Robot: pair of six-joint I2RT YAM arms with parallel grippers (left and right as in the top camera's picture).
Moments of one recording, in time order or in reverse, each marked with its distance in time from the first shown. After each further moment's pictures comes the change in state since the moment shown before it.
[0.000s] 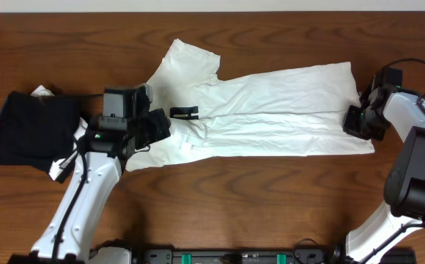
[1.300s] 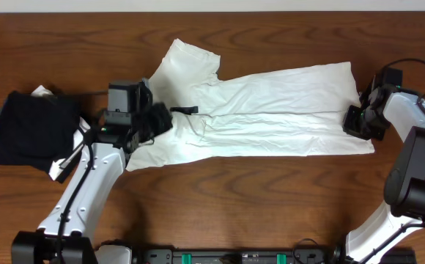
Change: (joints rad) left arm 0.000 0.082 -0.005 0.046 0.004 -0.082; right arm 0.000 0.000 0.000 -0.002 0.000 0.000
